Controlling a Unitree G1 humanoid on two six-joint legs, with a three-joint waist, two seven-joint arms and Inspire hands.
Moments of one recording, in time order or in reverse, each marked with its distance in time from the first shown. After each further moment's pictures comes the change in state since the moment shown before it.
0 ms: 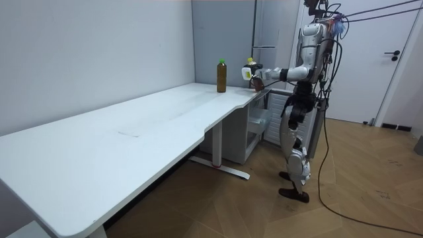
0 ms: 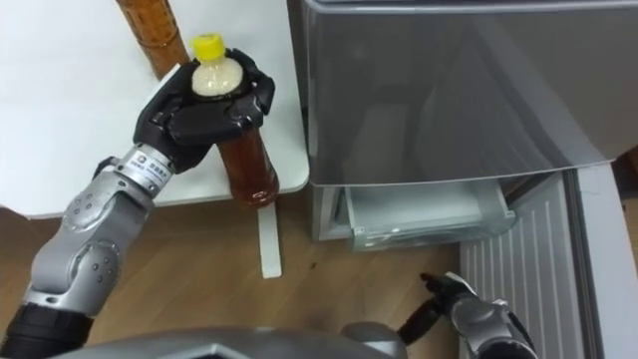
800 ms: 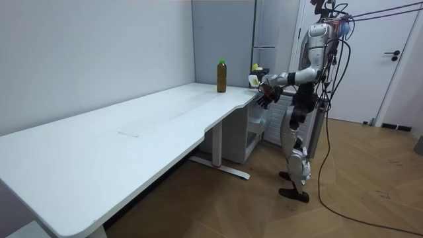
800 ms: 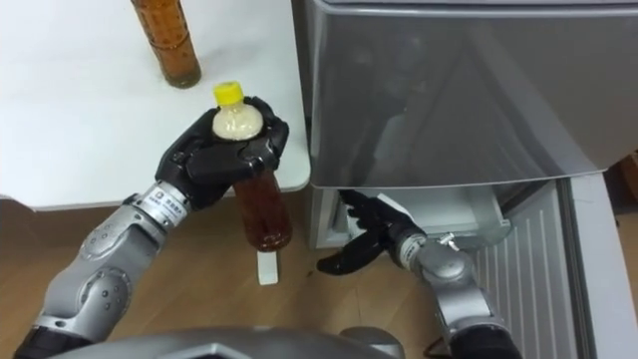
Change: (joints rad) left arm 0.087 -0.006 -0.063 0.073 -0.001 0.001 -0.083; right arm 0.070 0.050 0.069 -0.490 0.179 -0.025 0.268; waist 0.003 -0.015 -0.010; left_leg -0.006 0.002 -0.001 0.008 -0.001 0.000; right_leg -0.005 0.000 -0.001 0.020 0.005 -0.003
